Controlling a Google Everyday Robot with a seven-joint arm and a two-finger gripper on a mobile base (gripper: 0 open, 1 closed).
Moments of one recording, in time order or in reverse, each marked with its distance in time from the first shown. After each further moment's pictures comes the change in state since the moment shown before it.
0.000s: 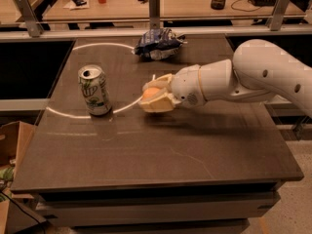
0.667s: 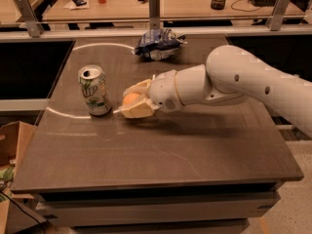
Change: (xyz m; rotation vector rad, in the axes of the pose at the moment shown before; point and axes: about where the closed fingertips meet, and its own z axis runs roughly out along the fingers) arm -0.011 0.018 0.050 -0.048 -0.006 -0.031
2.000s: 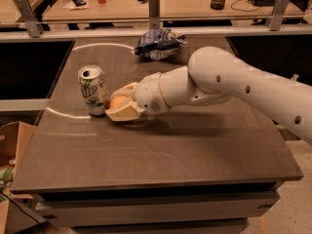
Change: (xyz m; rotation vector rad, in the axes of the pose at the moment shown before) arm -0.005 0.012 0.034 -0.041 0.022 -0.001
